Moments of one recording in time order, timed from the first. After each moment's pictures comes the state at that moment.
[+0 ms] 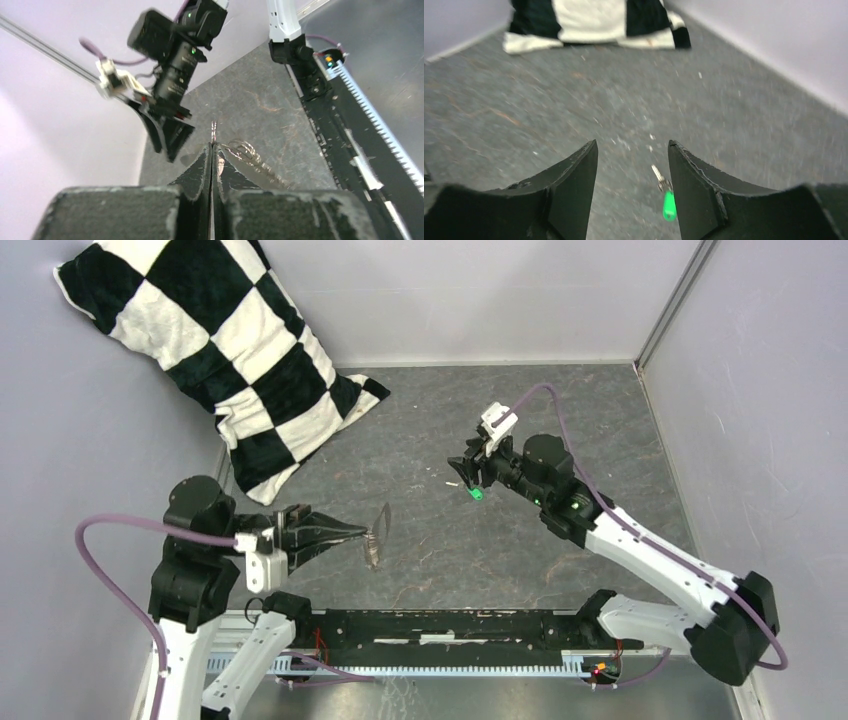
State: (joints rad) left arm -0.25 0.60 1.15 -0.67 1.36 0.78; right arm 0.76 1.08 0.88 0.09 -0.07 -0.06
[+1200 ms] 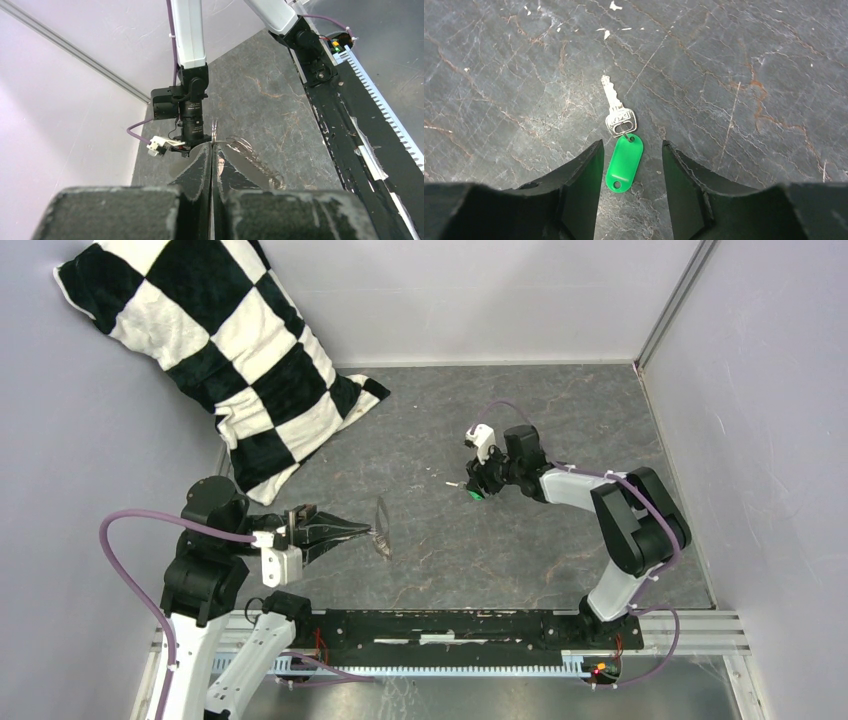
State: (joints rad) left arm -0.25 0.56 1.04 -0.67 1.31 0.85; right arm 0.42 1.72 0.85 0.17 -0.44 -0.29
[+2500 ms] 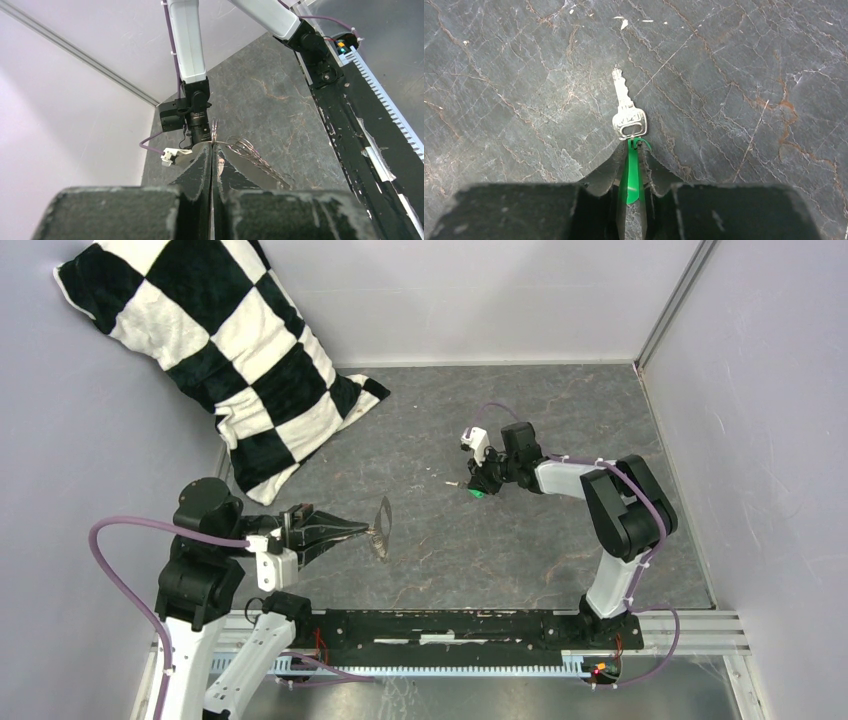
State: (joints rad) left arm -0.25 0.56 1.08 -0.67 1.31 0.85; right arm 0.40 1.82 0.93 0.09 -0.57 -0.44
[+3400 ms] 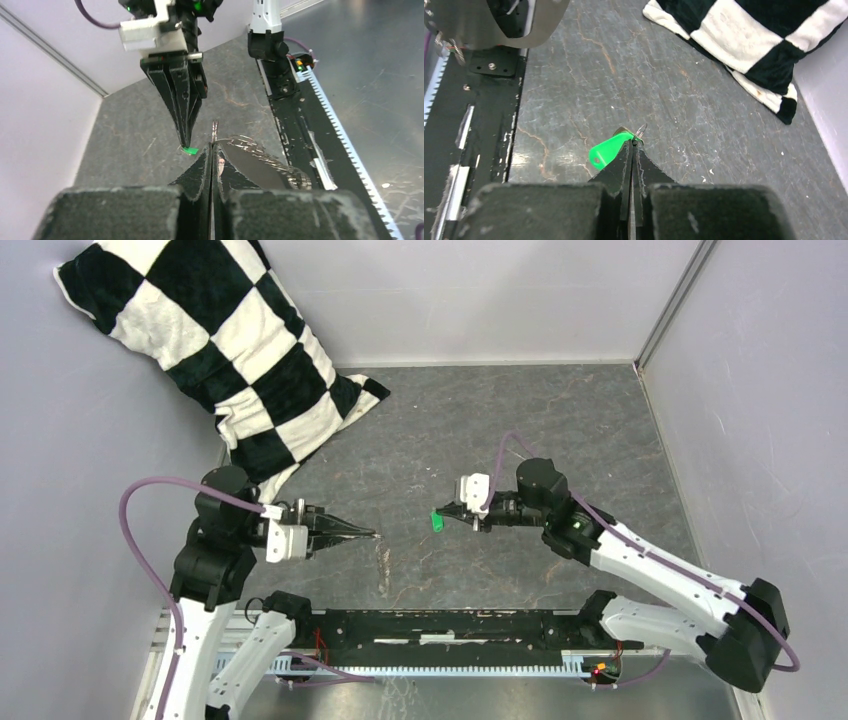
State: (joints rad) left arm -0.25 0.60 1.02 -0.66 1.35 0.71; right arm 0.80 1.05 0.76 0.03 -0.58 -0.45
